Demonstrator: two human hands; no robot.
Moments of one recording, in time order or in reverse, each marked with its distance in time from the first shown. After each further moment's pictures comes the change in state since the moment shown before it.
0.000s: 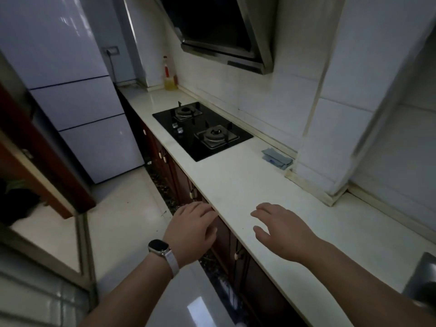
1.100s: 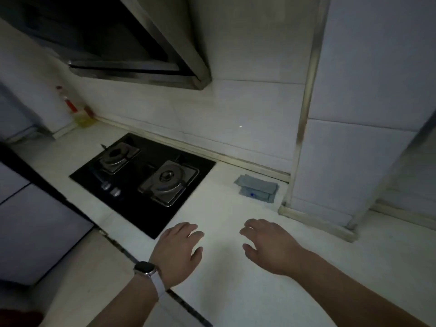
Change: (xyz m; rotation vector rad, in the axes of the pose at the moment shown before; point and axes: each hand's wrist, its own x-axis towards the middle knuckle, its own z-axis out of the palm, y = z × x) left_hand 0.348 -0.136 0.133 -0.023 -0.224 0.349; right_hand 0.262 0.162 0.031 0.163 -0.038 0.279
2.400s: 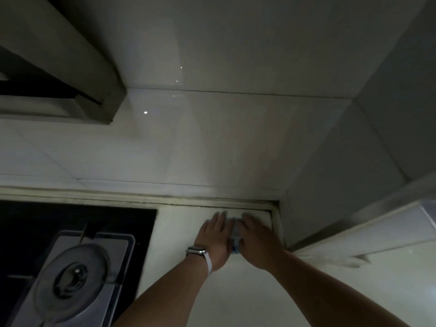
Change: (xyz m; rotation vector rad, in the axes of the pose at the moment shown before) left_hand 0.358 -0.020 0.203 -0.256 -0.420 0.491; right_hand 0.233 0.156 0.056 0.046 -0.029 0.739
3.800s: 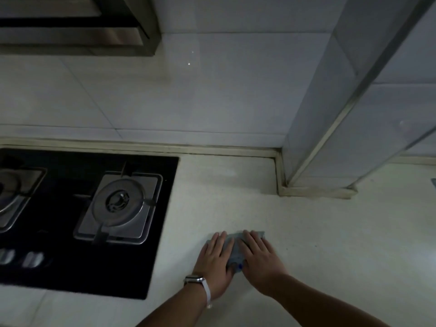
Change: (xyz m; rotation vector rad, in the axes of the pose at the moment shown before) left_hand -0.229 0.054 0.100 -0.056 -0.096 -0.134; right_hand -0.199 -0.071 0.125 -0.033 -0.066 -0.084
